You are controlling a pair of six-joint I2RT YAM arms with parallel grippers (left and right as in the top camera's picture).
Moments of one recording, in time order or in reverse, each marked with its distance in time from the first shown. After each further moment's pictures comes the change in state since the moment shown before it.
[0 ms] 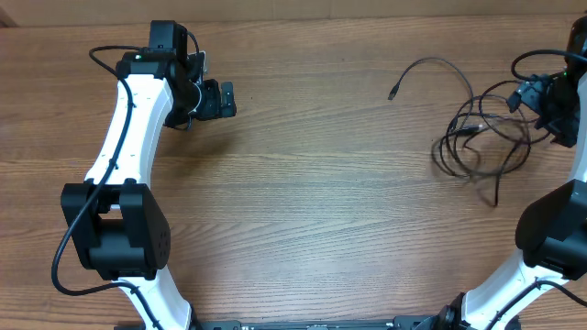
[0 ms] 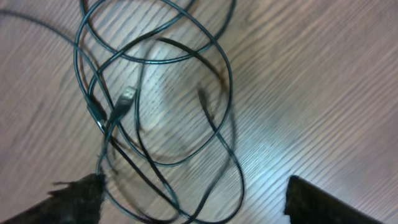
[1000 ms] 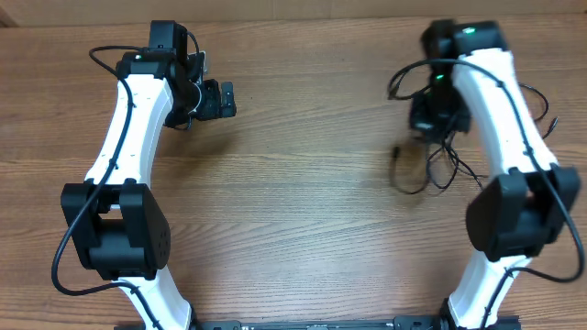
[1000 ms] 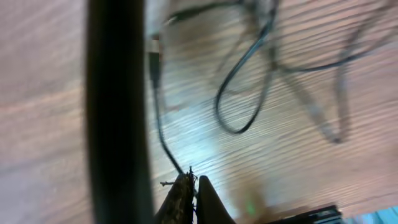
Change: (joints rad) left arm 0.000 0.000 0.000 0.000 0.000 0.000; right arm 0.452 0.046 -0.007 -0.205 -0.072 -0.022
